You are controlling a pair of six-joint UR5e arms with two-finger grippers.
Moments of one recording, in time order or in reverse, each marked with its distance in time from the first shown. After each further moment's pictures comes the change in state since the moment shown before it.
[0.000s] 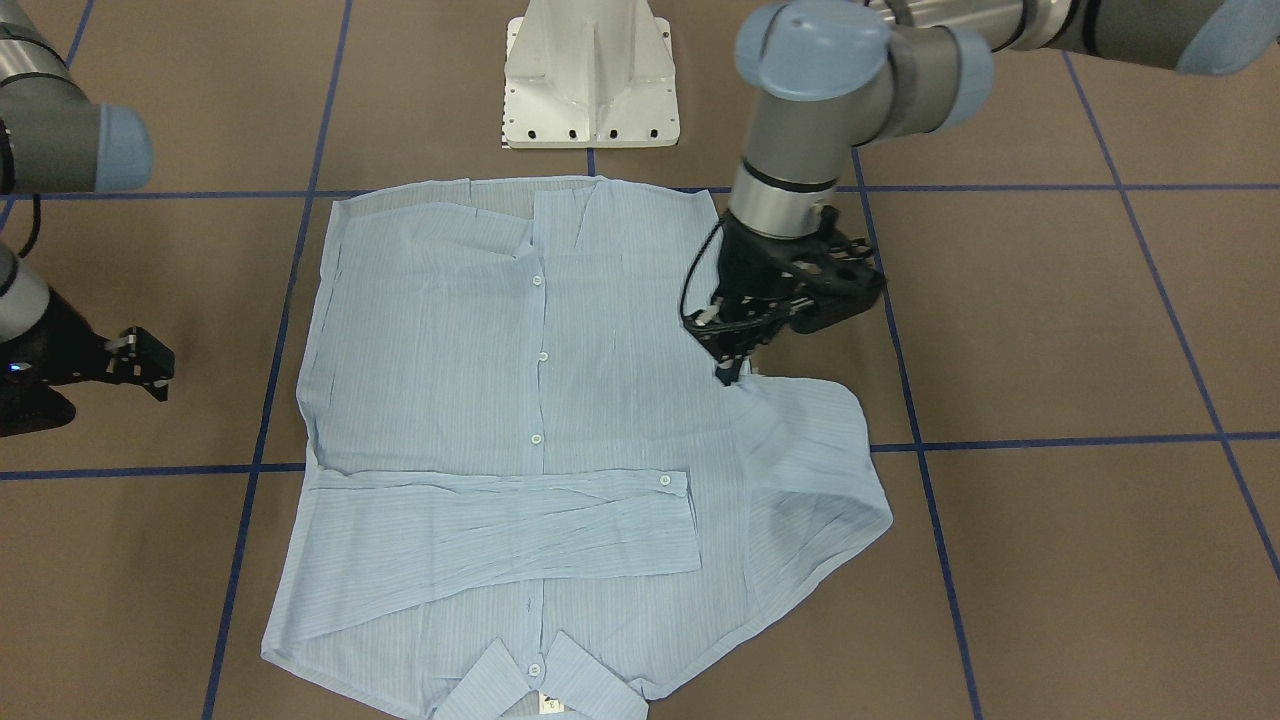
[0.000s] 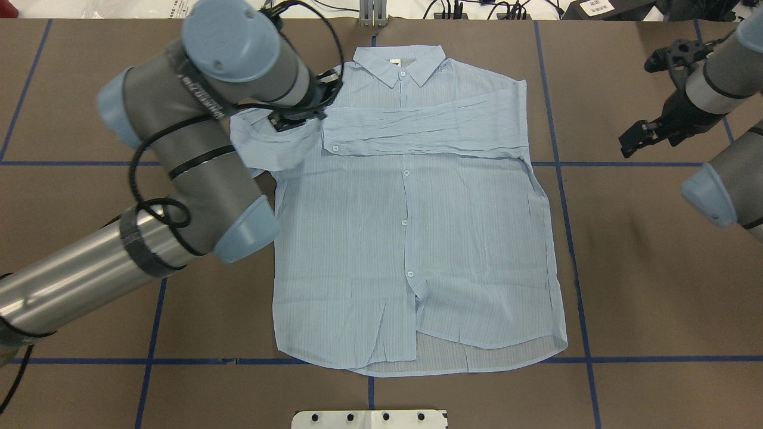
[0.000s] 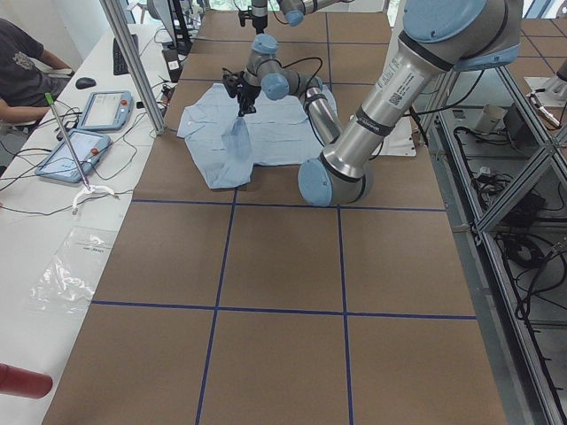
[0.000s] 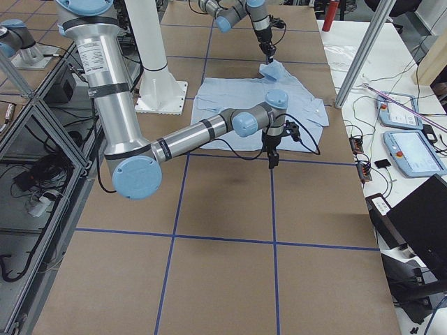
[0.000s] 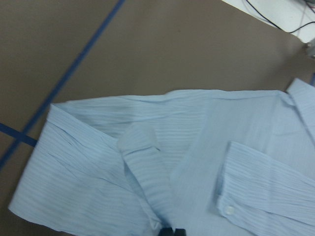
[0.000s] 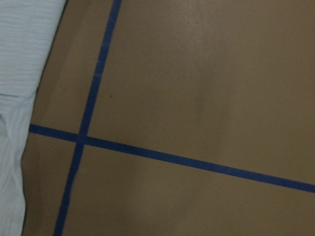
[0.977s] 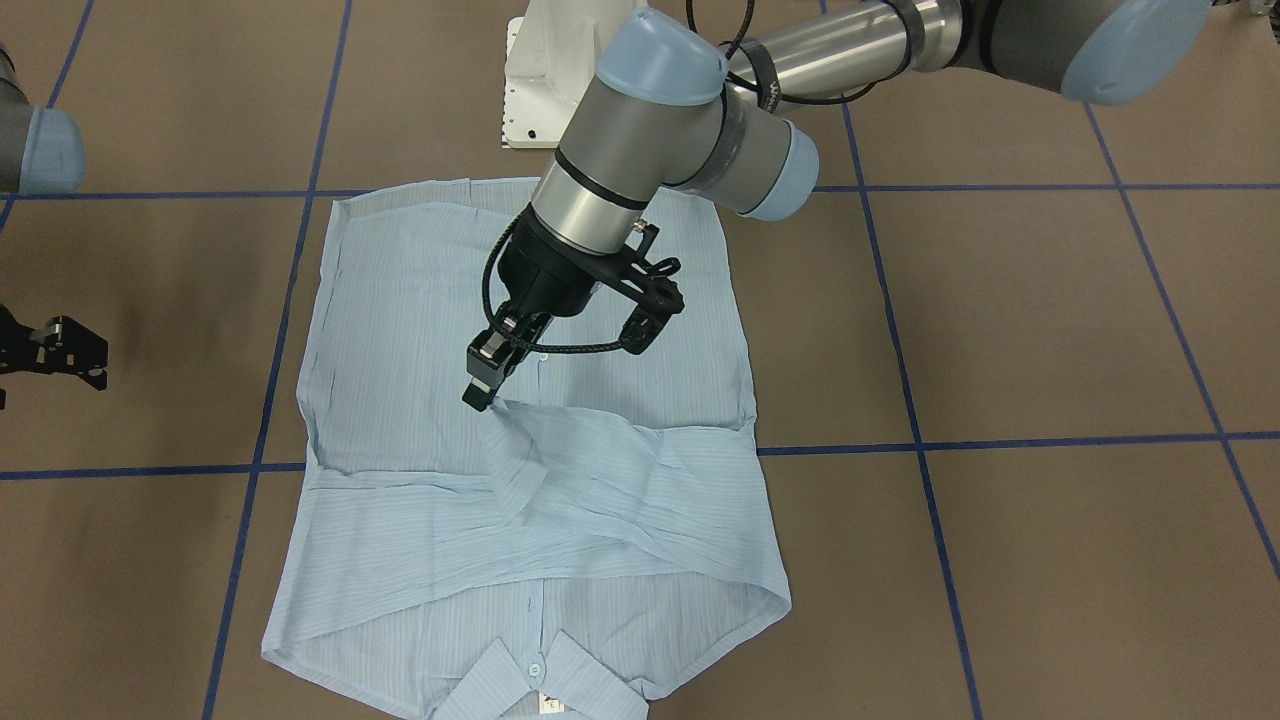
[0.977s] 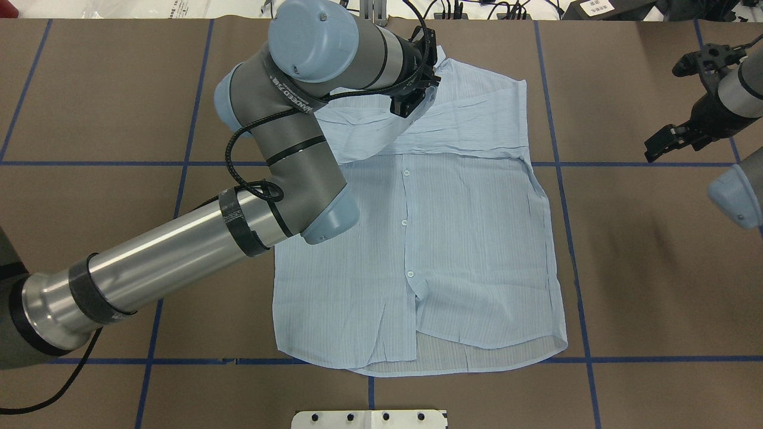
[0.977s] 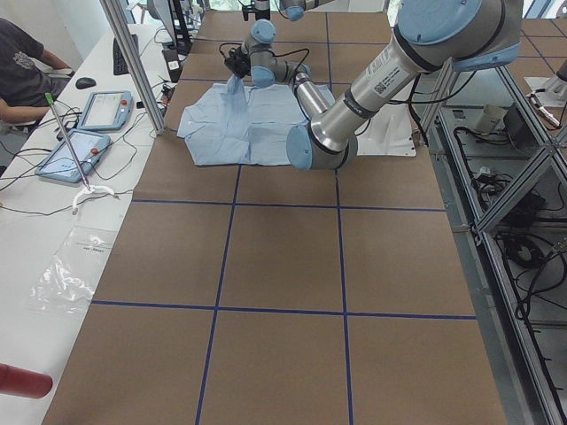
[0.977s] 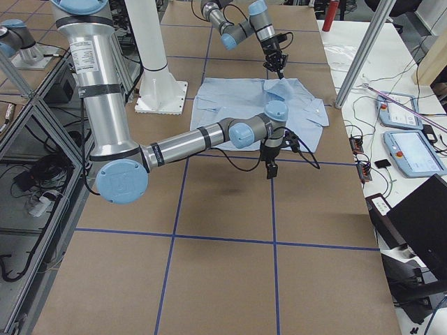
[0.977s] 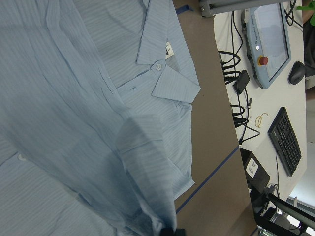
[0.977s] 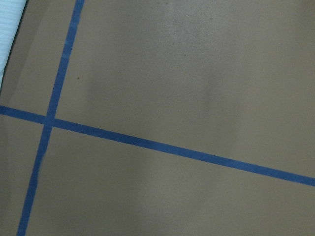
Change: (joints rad) left arm 0.053 -0.180 0.289 -0.500 0.046 -0.614; right arm 0.034 -0.040 -0.012 0.029 0.028 -0.044
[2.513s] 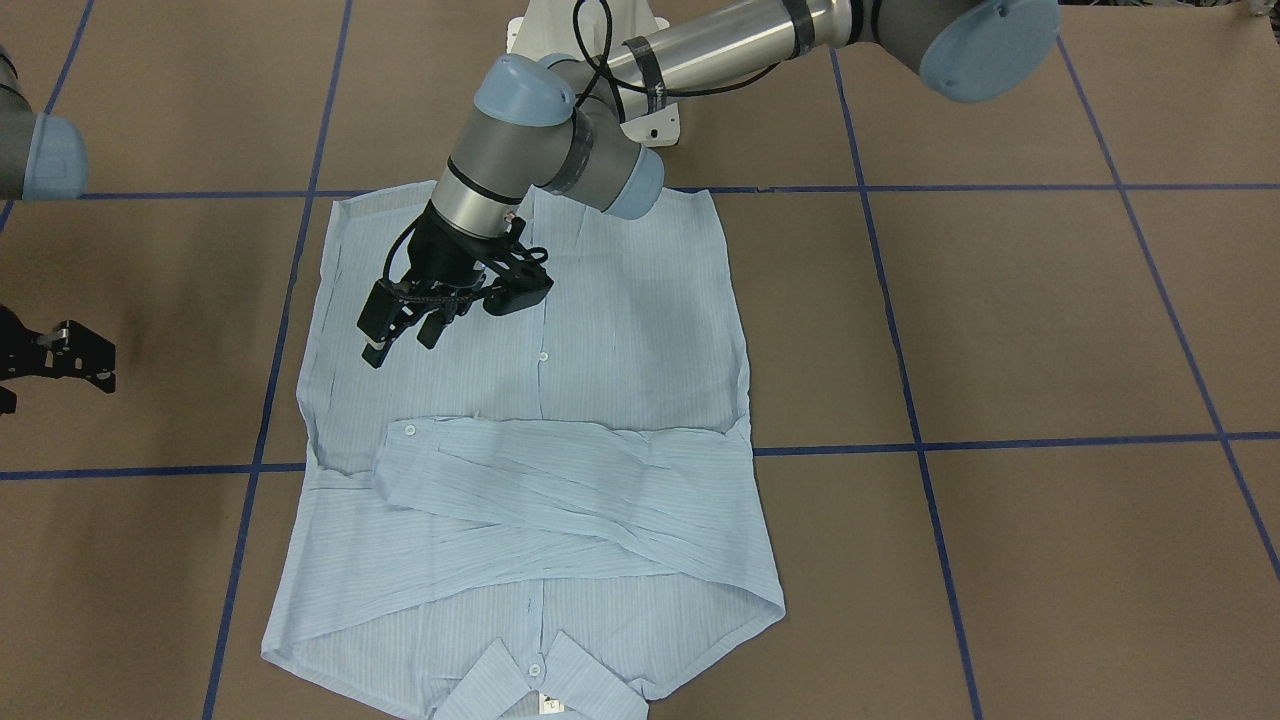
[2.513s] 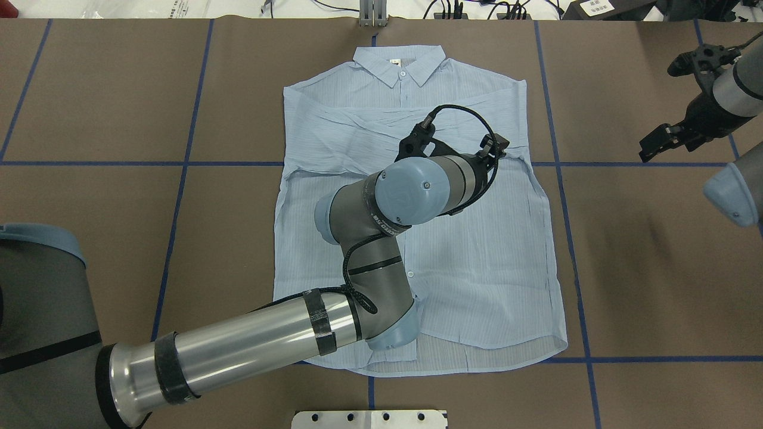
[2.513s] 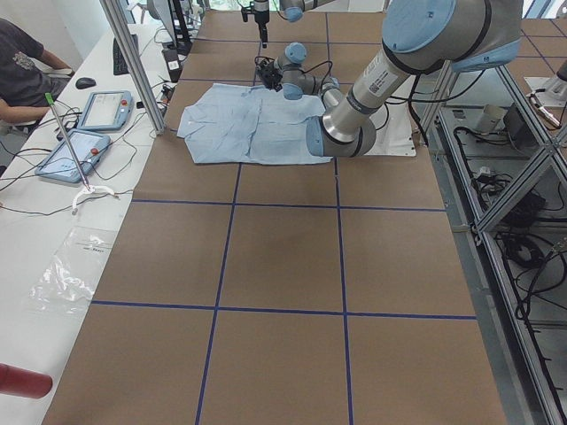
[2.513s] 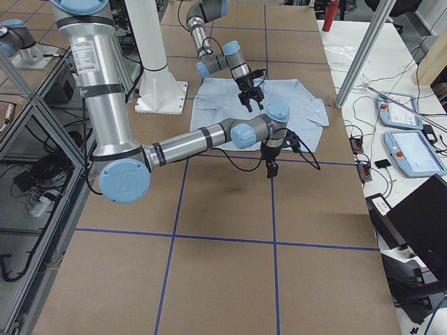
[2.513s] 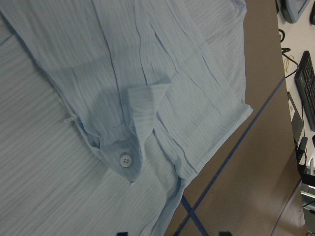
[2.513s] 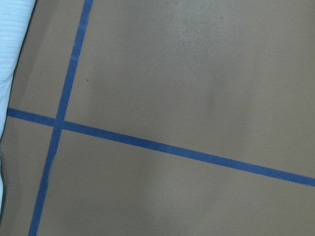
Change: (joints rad) left arm 0.233 -0.080 0.238 -0.179 0.228 0.224; right arm -0.003 0.008 -0.019 0.033 0.036 0.018
